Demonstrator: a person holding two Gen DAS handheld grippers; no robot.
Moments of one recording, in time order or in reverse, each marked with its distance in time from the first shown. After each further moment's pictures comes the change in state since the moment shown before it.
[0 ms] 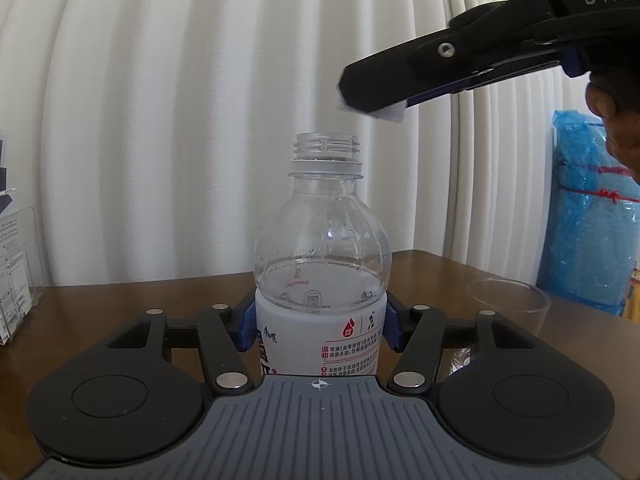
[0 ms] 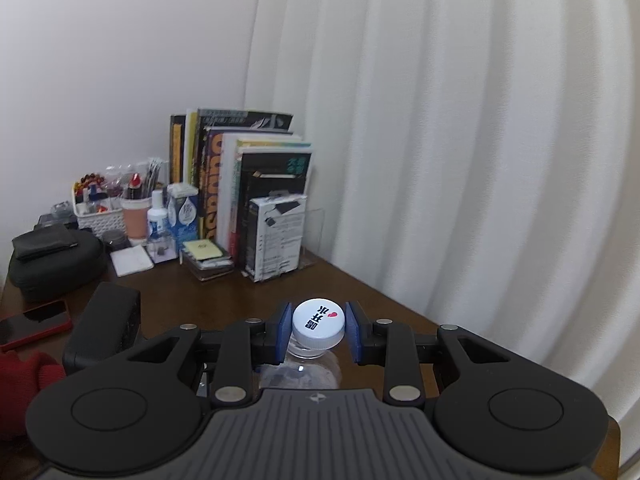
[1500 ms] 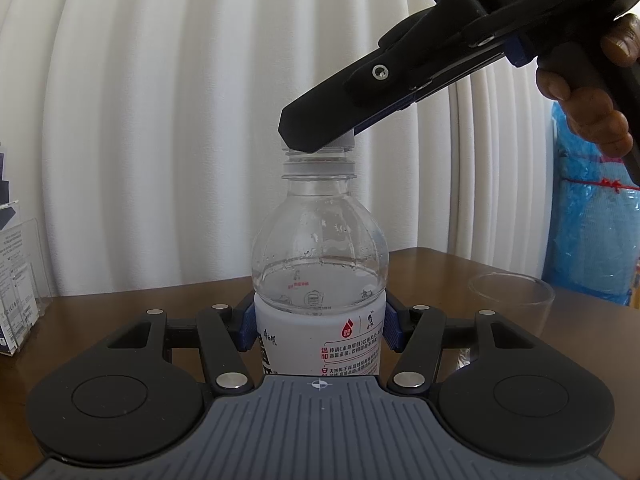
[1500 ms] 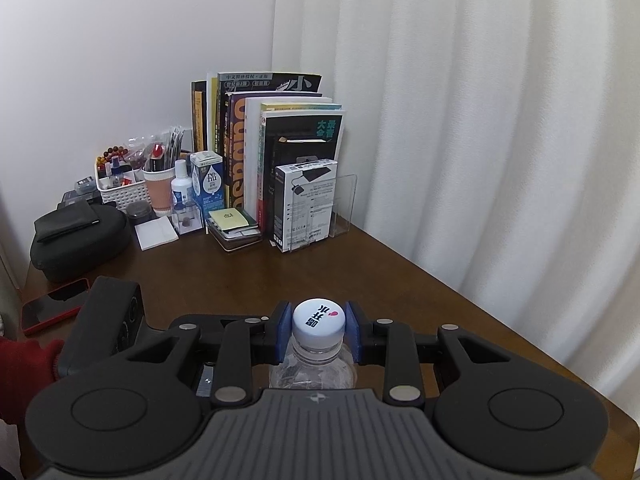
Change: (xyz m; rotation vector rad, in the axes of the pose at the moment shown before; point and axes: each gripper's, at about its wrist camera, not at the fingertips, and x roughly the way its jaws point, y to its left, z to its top) left arm 0.002 -0.001 0.000 0.036 -0.005 0.012; right arm 0.030 -0.012 0.011 0.000 0.115 0.112
